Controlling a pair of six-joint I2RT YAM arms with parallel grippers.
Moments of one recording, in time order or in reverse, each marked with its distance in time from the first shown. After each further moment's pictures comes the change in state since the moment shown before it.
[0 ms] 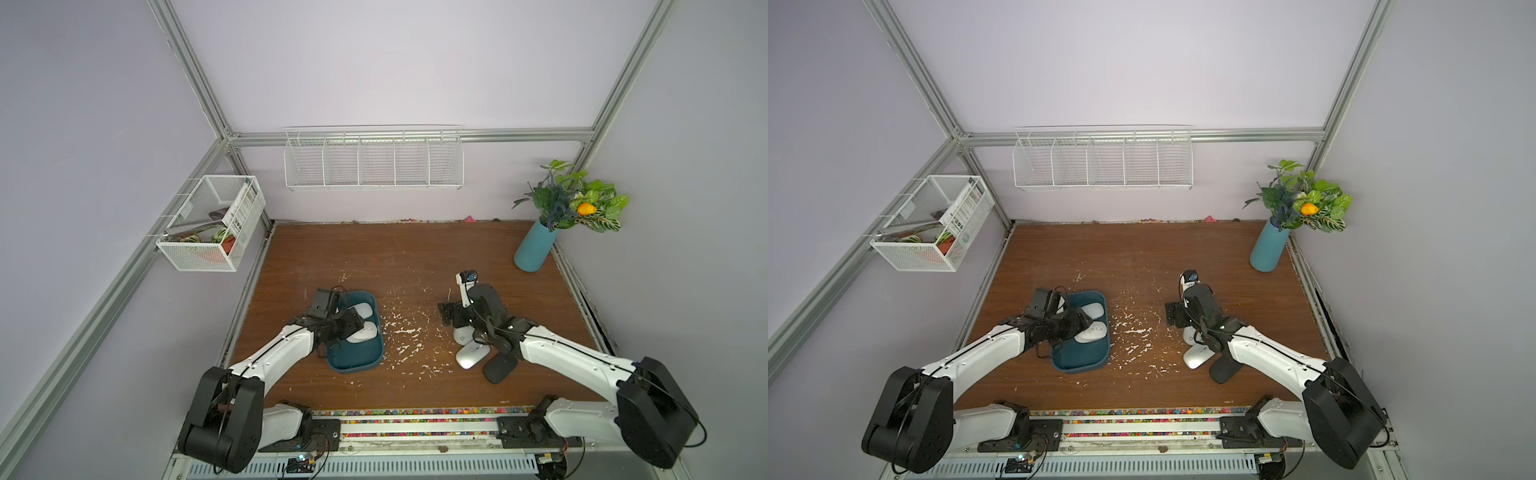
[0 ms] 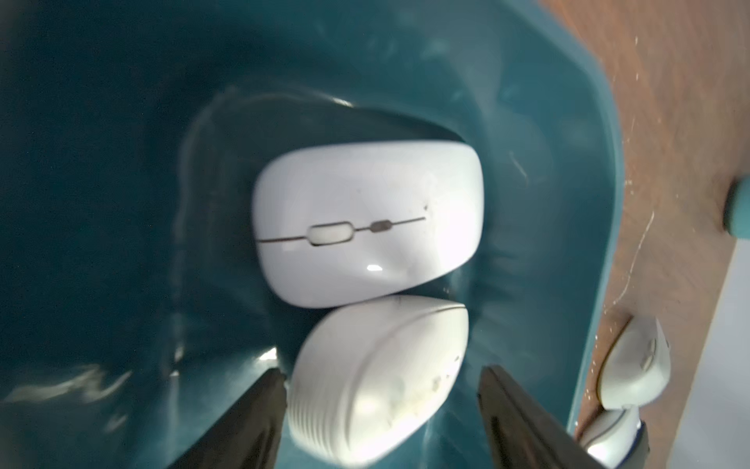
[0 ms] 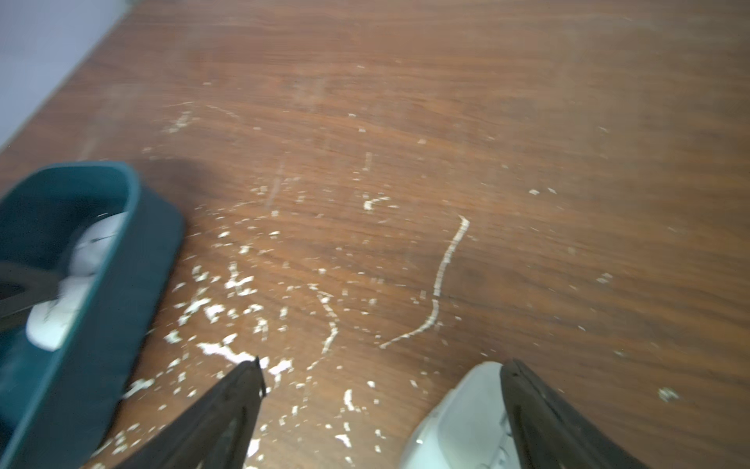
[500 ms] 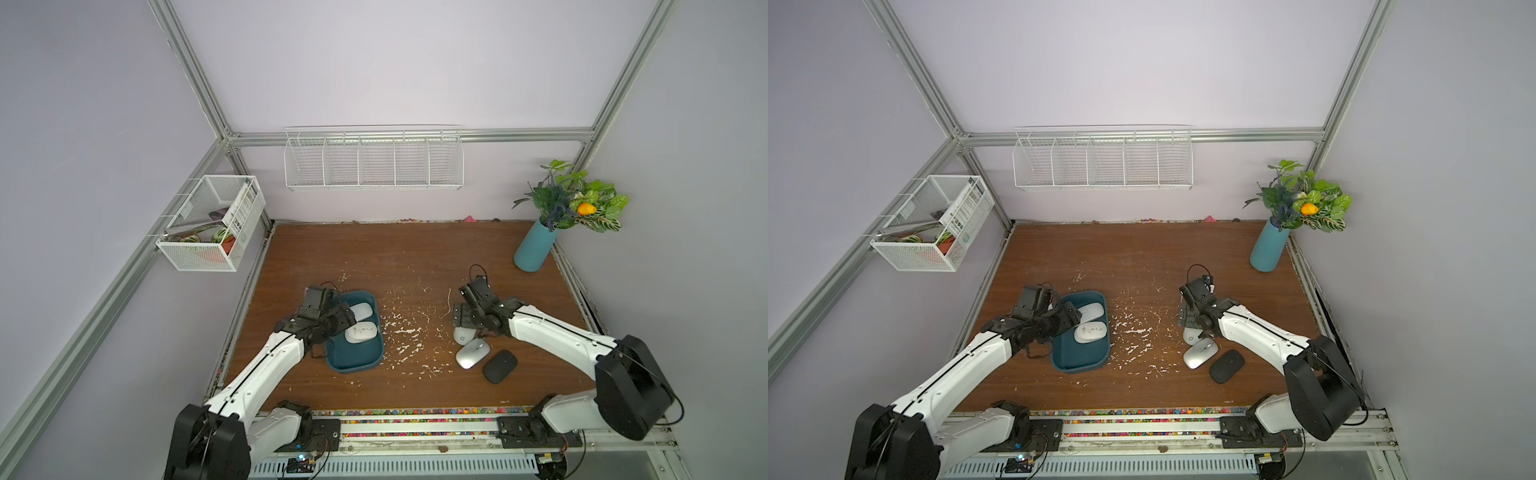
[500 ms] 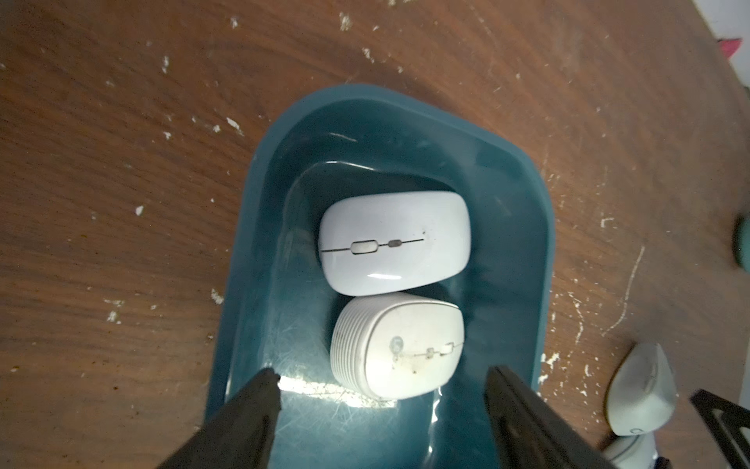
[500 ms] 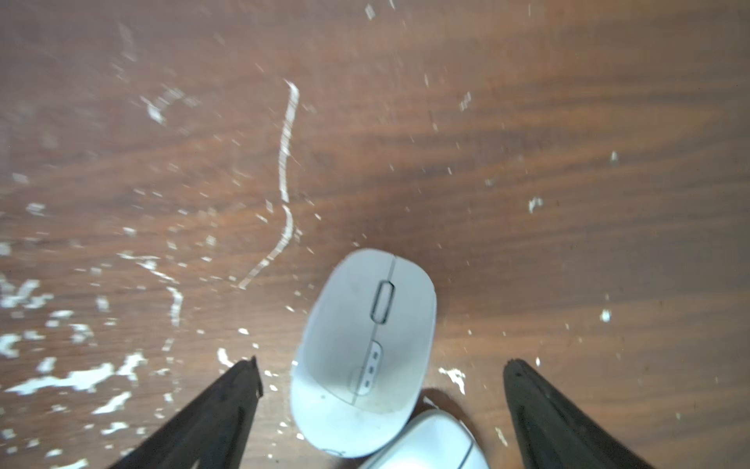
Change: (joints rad) left arm 0.000 -0.183 0.063 -0.163 -0.127 0.030; right arm -0.049 0.166 0.169 -0.480 0.096 0.283
